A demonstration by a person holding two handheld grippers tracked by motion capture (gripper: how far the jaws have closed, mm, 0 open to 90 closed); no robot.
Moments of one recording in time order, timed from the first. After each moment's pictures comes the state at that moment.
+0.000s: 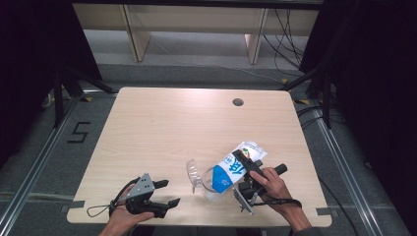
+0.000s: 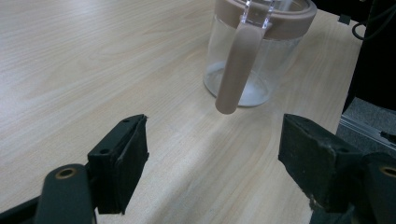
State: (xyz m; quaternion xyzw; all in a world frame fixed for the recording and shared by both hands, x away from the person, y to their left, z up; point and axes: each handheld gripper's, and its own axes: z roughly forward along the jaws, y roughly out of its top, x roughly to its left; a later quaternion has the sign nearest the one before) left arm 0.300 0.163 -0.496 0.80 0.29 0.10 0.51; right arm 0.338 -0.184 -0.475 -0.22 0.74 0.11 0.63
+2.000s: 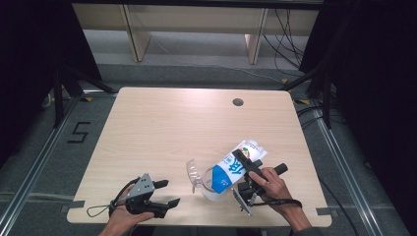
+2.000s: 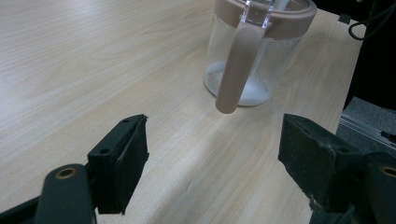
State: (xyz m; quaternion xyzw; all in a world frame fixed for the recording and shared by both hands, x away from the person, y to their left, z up) left arm 0.300 0.163 -0.496 0.80 0.29 0.10 0.51; right arm 0.337 -0.181 -0.473 -0.24 0.72 0.09 0.64
